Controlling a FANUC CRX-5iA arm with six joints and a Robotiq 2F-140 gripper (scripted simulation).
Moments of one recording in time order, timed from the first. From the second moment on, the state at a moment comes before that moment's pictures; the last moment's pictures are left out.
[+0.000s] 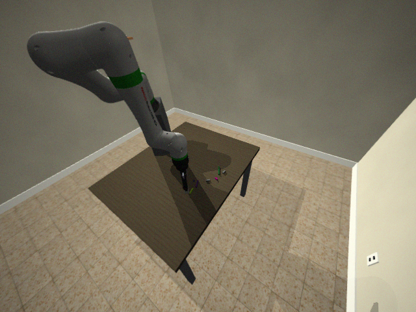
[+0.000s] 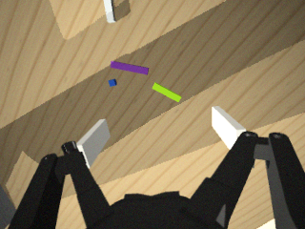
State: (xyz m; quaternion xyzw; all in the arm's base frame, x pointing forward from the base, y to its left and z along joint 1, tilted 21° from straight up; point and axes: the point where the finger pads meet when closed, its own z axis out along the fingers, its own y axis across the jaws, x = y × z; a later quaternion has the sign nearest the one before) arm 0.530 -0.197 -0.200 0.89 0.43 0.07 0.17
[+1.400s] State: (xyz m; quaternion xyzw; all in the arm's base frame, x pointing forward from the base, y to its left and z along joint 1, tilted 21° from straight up) arm 0.566 -0.168 -0.200 0.96 0.22 0.11 0.15
